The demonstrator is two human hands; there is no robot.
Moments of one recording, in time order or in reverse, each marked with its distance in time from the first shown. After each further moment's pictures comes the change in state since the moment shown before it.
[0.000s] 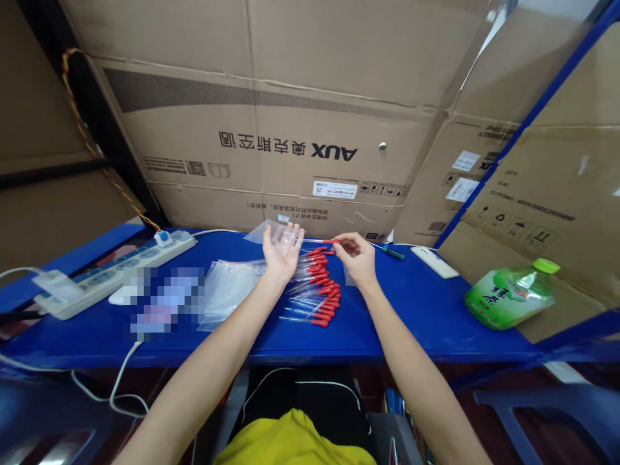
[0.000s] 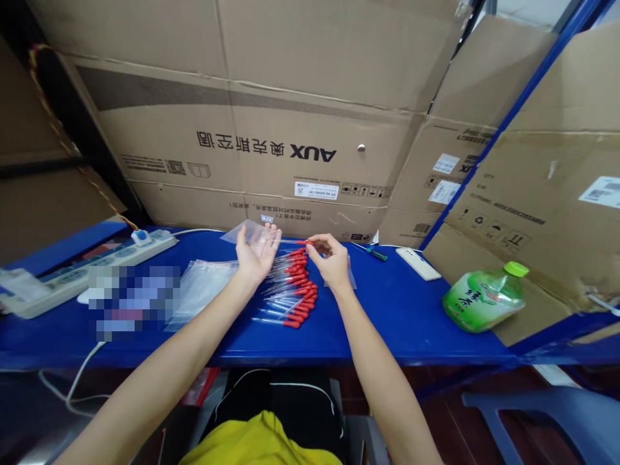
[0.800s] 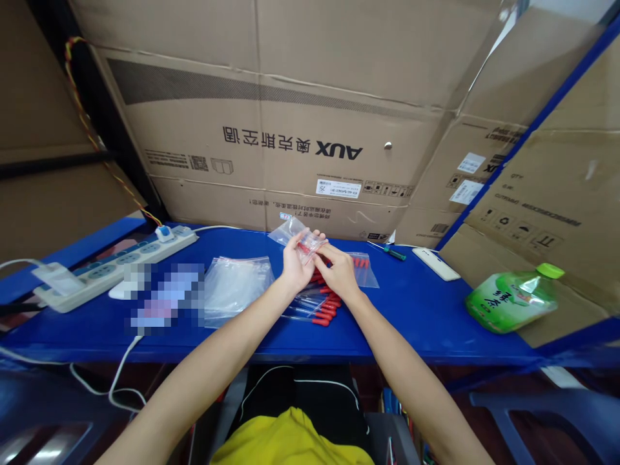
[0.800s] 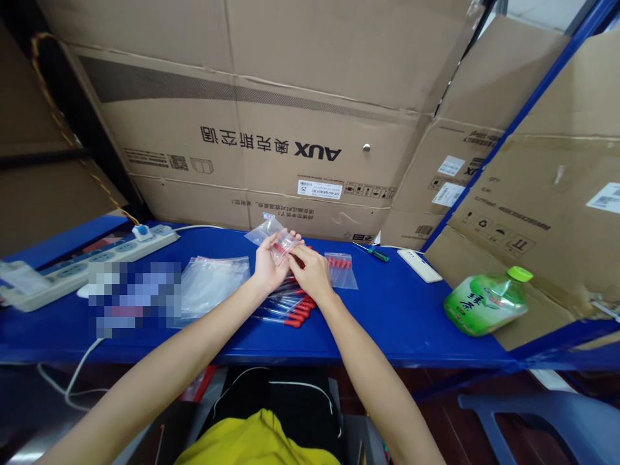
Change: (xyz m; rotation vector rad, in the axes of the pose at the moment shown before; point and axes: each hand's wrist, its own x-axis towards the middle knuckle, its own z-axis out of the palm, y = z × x) left_hand -0.018 -0.033 0.000 0.065 -0.136 -0.142; right_hand -0.018 -0.002 0.033 -0.368 -0.224 -0.193
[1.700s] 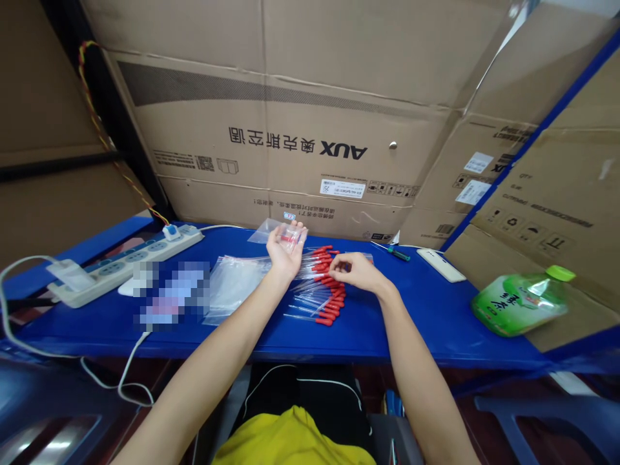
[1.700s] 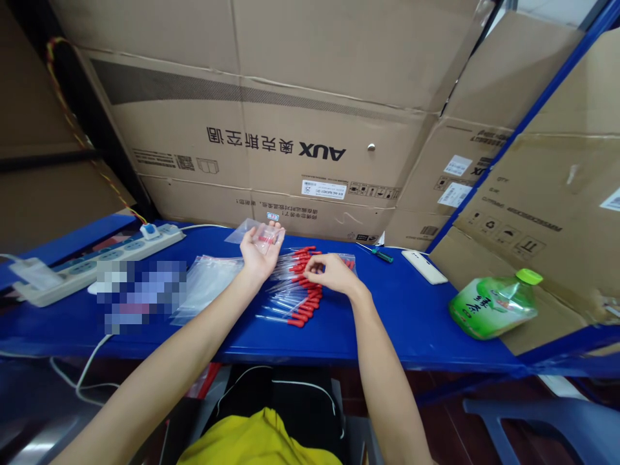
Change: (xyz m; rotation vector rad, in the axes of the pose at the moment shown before) left_hand 0.015 0.035 -0.007 -0.151 0.160 0.204; right_hand 0.002 0.029 -0.050 0.178 -0.489 0.224
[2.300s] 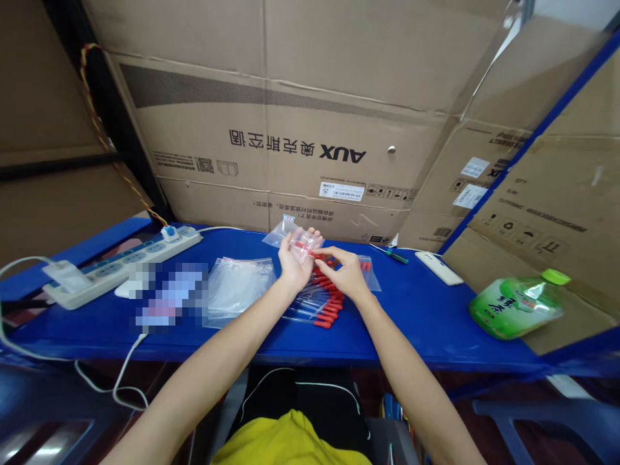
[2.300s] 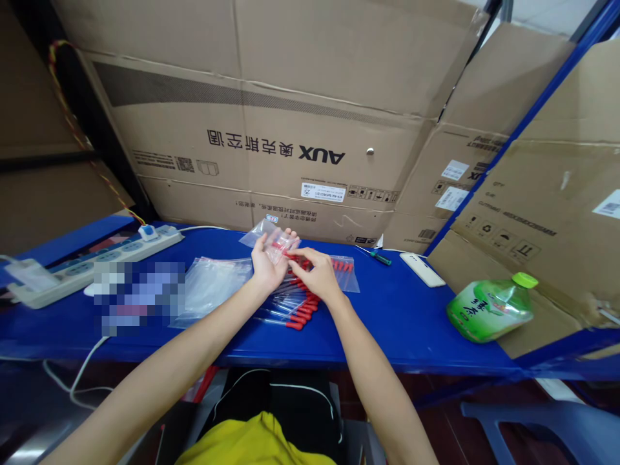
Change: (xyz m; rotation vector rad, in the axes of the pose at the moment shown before) left_hand -0.022 -0.024 0.001 0.084 -0.077 -0.083; right_hand 0.014 -0.020 0.040 -0.032 0.447 -0.255
